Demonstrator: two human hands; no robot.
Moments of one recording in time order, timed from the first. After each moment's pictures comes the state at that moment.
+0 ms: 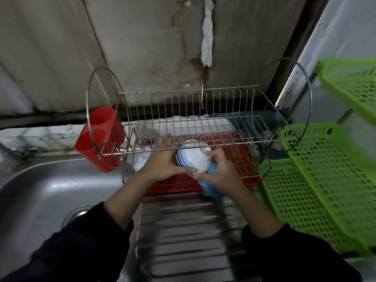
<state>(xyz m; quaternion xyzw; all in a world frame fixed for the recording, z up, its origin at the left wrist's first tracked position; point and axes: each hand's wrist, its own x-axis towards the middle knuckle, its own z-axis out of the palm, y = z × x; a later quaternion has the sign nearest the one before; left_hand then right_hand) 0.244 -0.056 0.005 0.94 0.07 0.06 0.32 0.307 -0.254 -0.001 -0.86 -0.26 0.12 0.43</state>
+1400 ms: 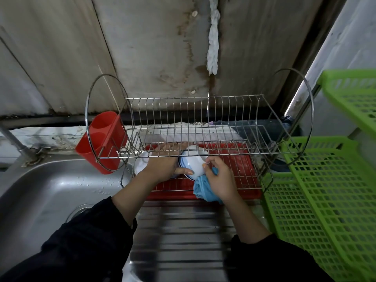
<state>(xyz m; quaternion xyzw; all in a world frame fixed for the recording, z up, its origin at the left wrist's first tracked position) 0.258 -0.074 0.025 0.98 0.12 -0.03 0.14 0.330 -0.243 -0.025 -0.82 -0.23 0.08 0.51</state>
